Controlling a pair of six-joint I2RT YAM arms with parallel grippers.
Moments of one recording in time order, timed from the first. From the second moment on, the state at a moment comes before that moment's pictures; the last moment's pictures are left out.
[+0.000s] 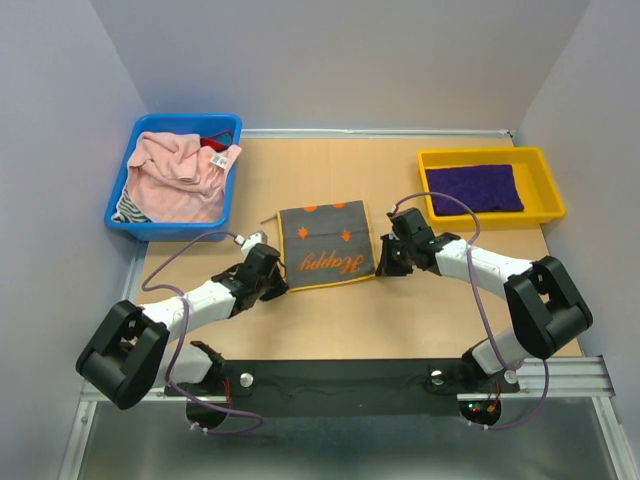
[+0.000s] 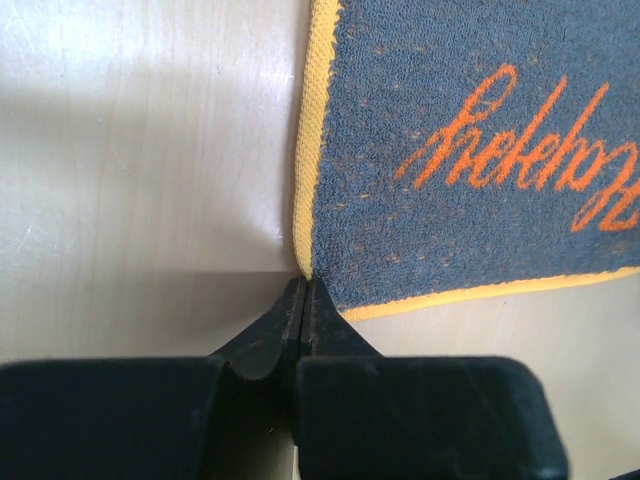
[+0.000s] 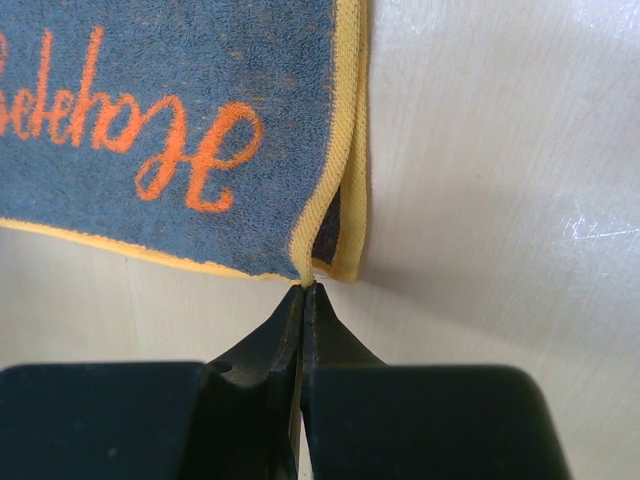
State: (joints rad) left arm -0.62 1.22 0.44 -0.10 -0.15 -0.89; right arm 0.53 1.49 0.79 -0.28 -0.17 0.53
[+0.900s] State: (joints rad) left arm -0.63 1.25 0.48 -0.14 -0.10 -0.89; right arm 0.53 1.53 0.80 -0.33 -0.02 0.46
